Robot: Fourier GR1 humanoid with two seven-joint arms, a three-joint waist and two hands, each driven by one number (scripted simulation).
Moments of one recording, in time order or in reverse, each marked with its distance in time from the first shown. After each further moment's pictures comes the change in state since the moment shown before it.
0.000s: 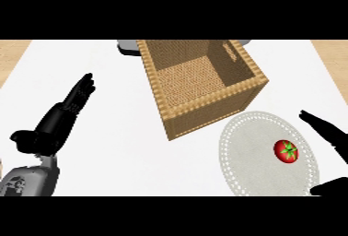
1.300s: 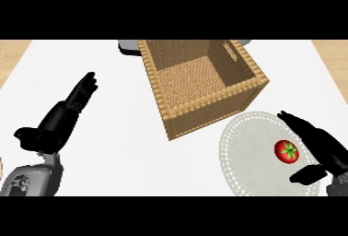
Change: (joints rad) left arm -0.015 -0.062 0.048 -0.007 -0.055 -0.047 0.024; right arm -0.114 0.107 0.056 0.244 0.283 -0.106 0.007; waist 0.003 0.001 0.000
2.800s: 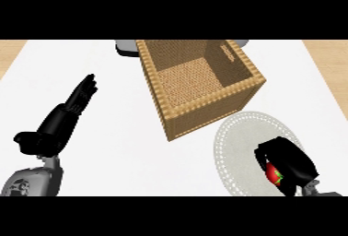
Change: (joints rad) left arm 0.020 -0.022 0.013 -0.024 -0.026 -0.019 0.002; right arm 0.048 0.043 0.247 -0.035 0.273 -0.132 -0.125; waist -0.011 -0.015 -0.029
